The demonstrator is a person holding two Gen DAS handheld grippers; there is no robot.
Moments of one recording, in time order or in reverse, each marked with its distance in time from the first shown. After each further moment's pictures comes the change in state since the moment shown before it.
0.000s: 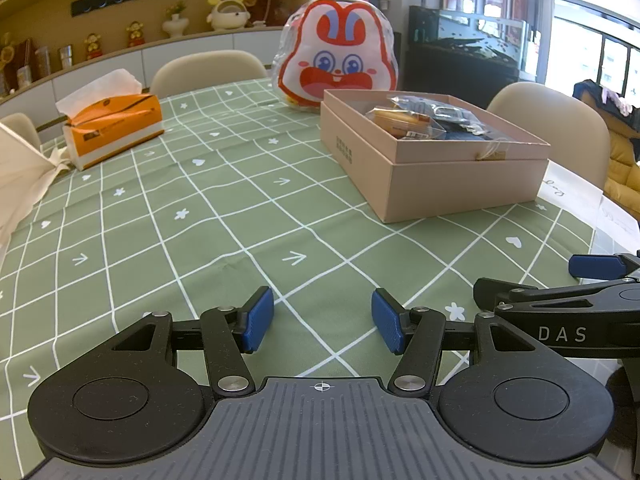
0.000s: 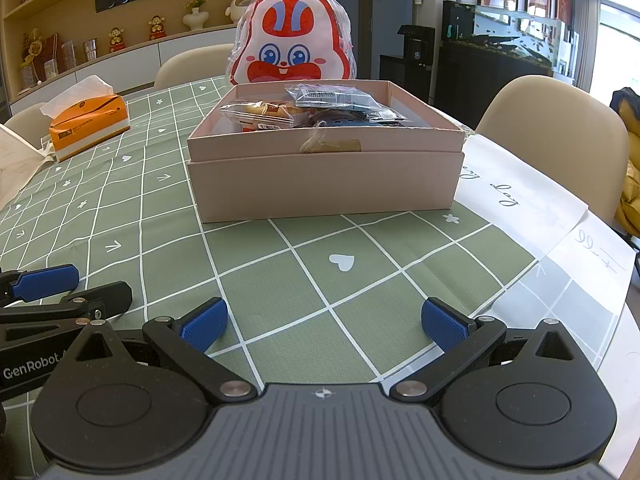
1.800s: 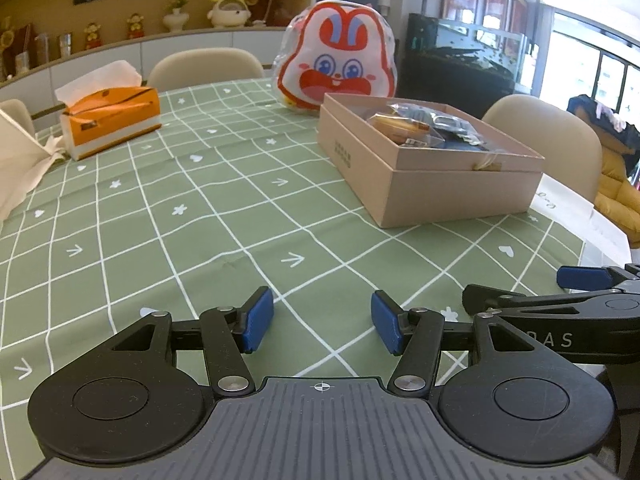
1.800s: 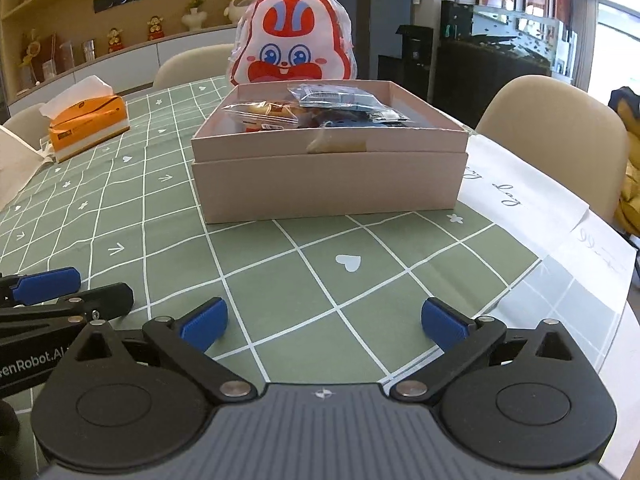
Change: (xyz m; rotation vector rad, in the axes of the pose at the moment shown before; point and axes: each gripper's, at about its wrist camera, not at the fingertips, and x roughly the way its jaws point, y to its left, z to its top) left arm -0.002 0.007 -0.001 -0.044 -0.010 -0.039; right arm 0.000 0.003 0.000 0.003 0.000 -0.002
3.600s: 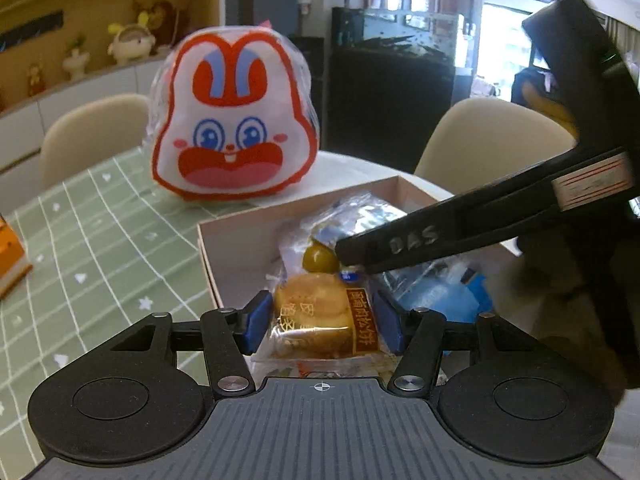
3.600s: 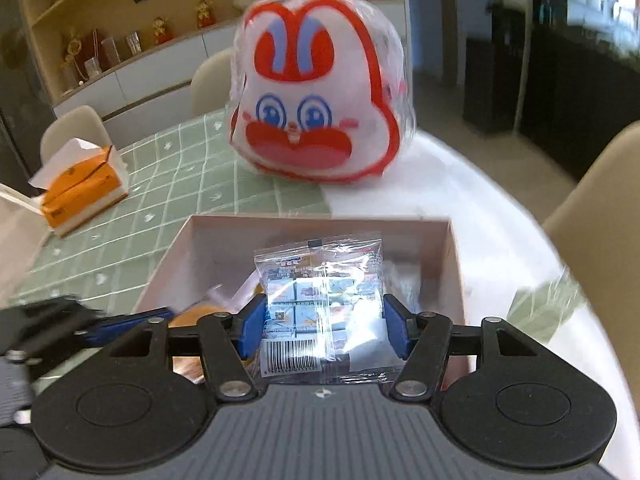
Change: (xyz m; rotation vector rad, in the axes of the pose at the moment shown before) left arm 0.123 -0.057 0.145 0.190 0.003 -0.155; right arm 0.144 -0.046 0.196 -0.110 0.103 0.269
